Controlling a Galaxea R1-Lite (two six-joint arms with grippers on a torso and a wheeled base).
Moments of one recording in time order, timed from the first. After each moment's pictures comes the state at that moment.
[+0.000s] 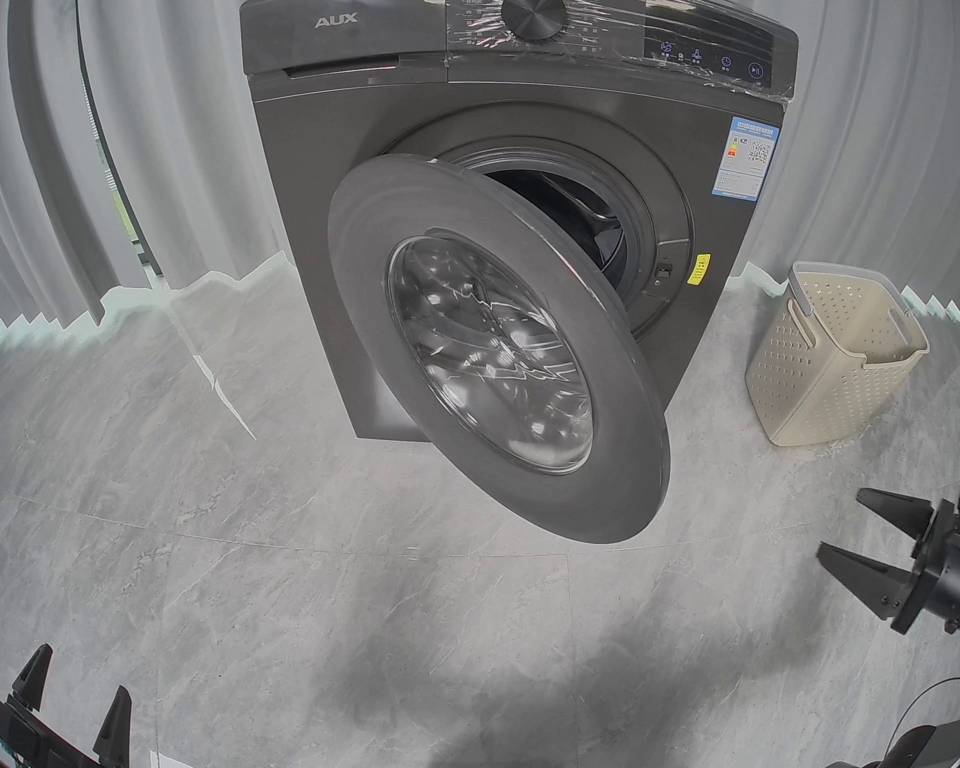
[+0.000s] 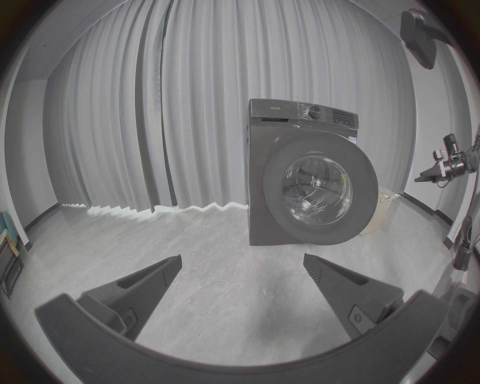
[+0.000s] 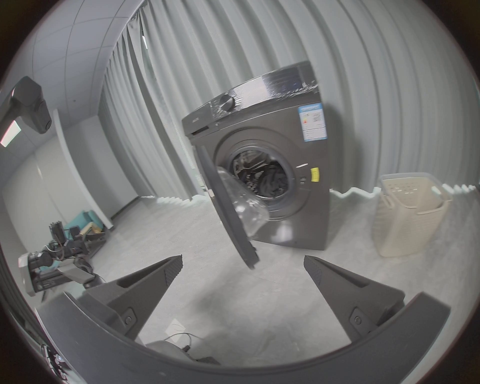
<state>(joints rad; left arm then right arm) 0.00 0.01 -0.02 0.00 -0.01 0.03 0.34 0.89 -0.28 -0.49 0.24 0.08</state>
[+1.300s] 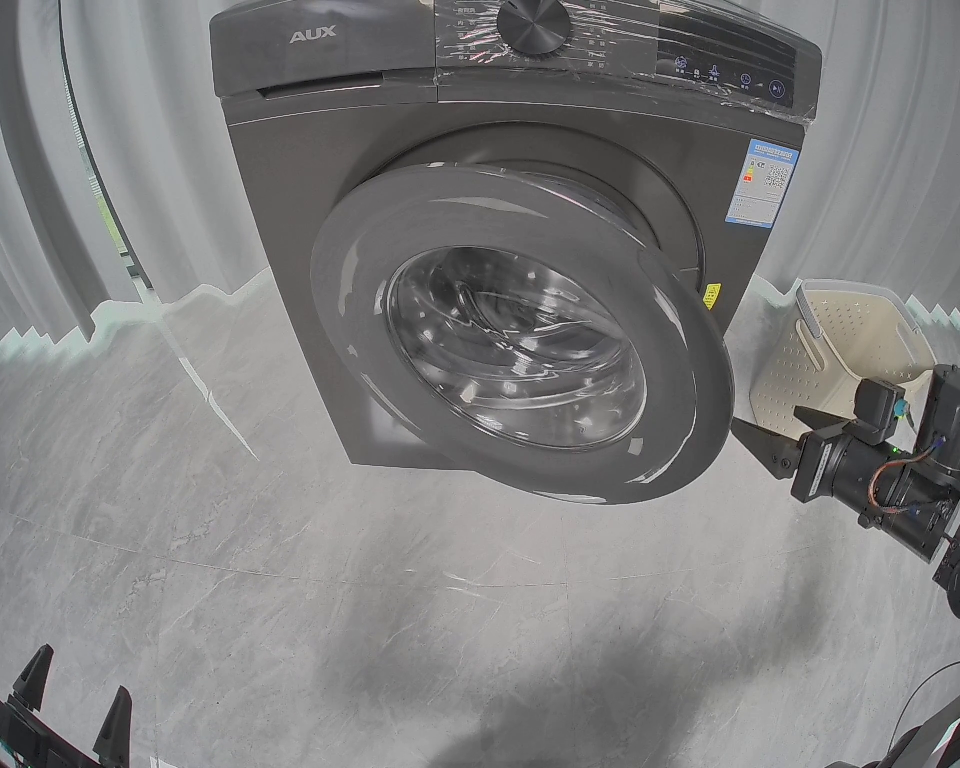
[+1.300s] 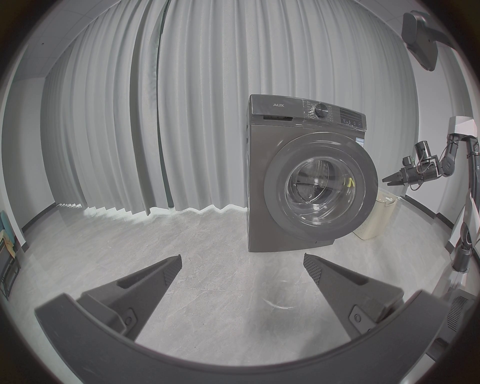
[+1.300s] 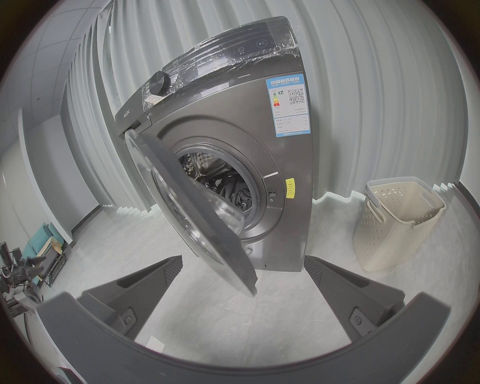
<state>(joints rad) 0.00 0.01 -0.02 0.00 -0.01 0.02 0.32 1.44 -0.46 -0.86 0.02 0.11</state>
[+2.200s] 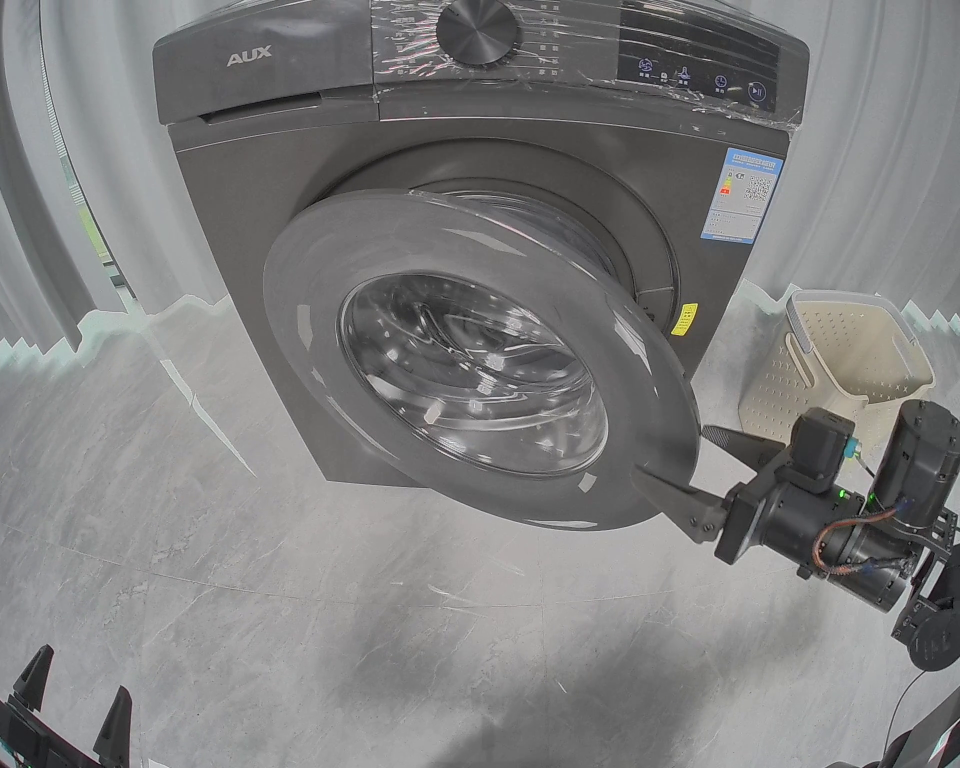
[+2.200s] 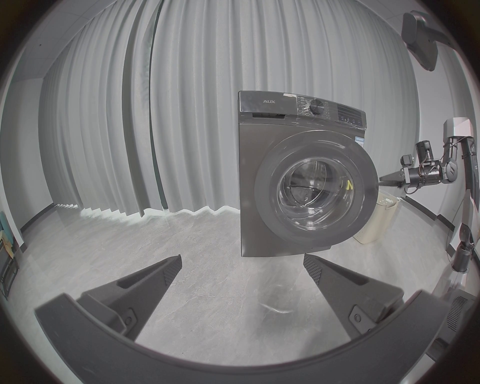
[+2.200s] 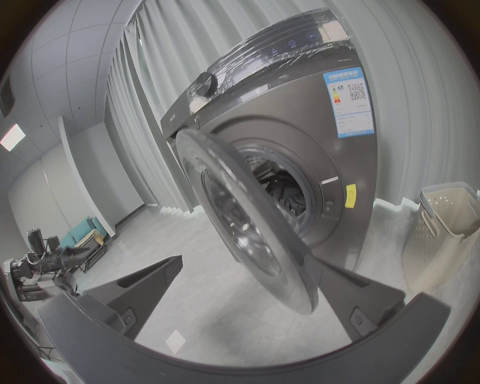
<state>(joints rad) 0.00 0.02 -0.02 0.00 -0.02 0.02 0.62 1.54 -0.41 -1.10 0.03 0.12</state>
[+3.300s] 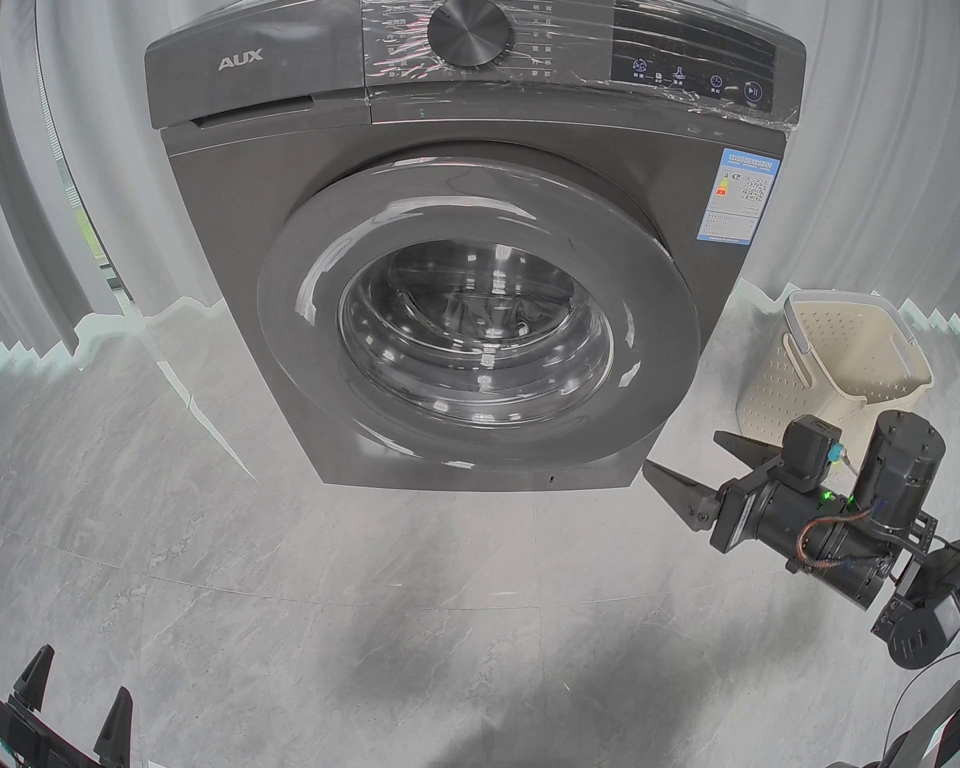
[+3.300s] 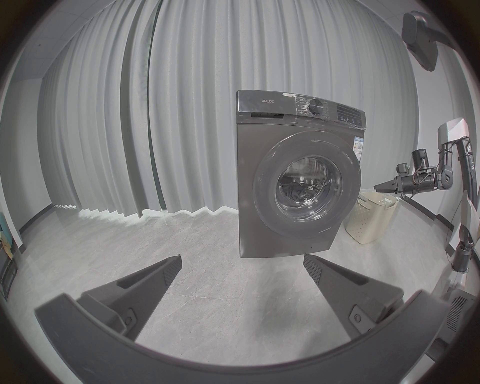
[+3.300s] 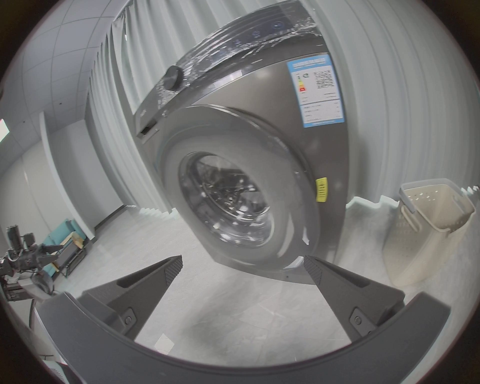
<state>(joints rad) 0.00 0.02 -0.02 0.00 -0.02 0.02 0.54 1.64 -0.38 -1.21 -0.01 0.12</state>
